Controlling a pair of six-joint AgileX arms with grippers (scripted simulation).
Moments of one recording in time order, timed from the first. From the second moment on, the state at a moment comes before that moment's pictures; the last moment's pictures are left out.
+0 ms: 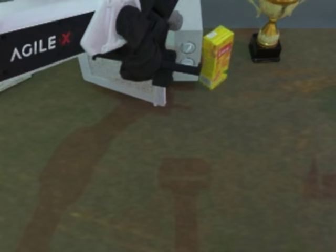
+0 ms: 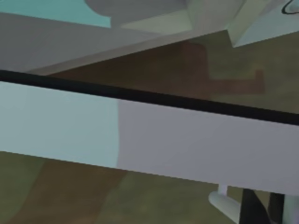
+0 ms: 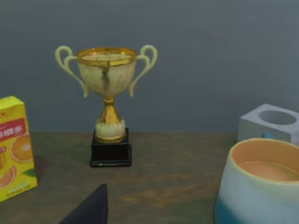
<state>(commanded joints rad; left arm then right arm) -0.57 1.99 1.60 -0.67 -0.14 -0.25 0.00 0.00 0.00 0.00 0.00 0.00</state>
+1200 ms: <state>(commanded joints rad) -0.55 1.93 1.51 -0.64 -0.09 -0.16 0.00 0.00 0.00 0.00 0.00 0.00</state>
